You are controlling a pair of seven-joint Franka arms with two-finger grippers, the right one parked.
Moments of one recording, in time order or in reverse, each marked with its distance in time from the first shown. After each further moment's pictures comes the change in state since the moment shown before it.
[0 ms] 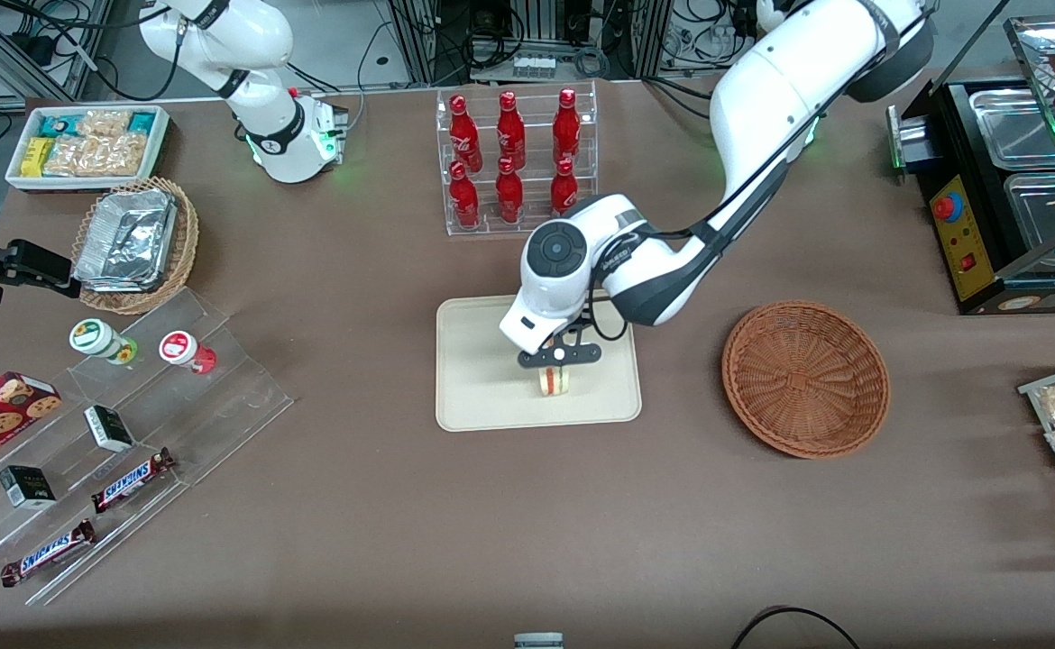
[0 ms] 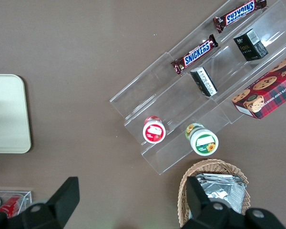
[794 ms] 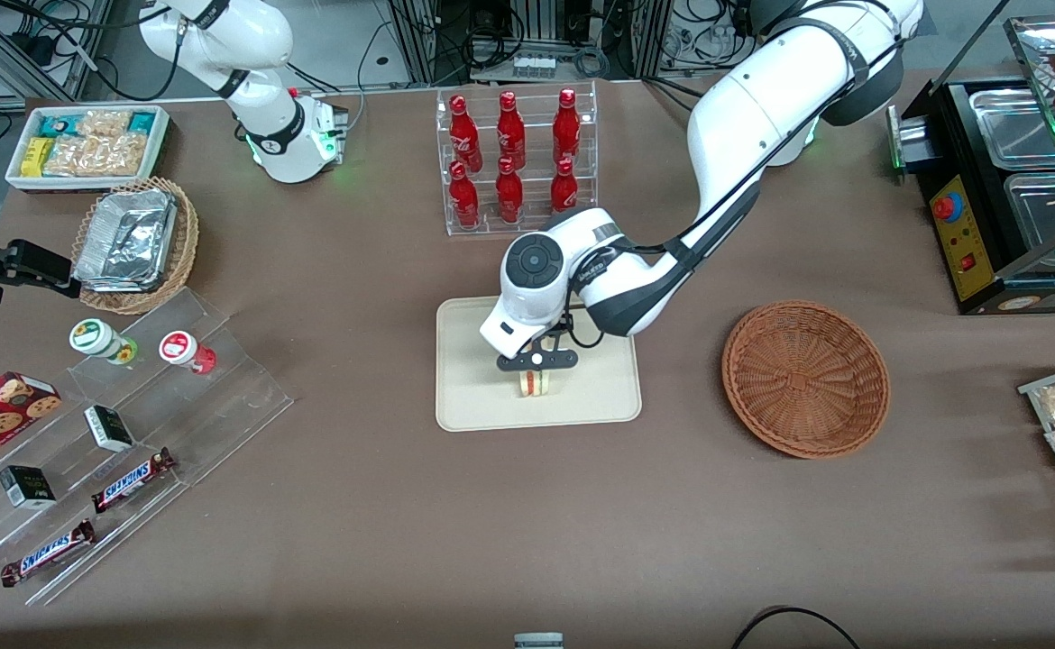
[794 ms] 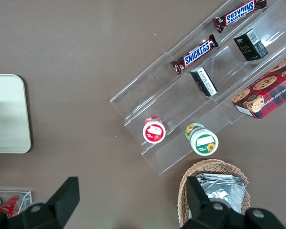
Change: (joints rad) arm -0.054 0.083 0.000 0.078 0.013 0.000 0.001
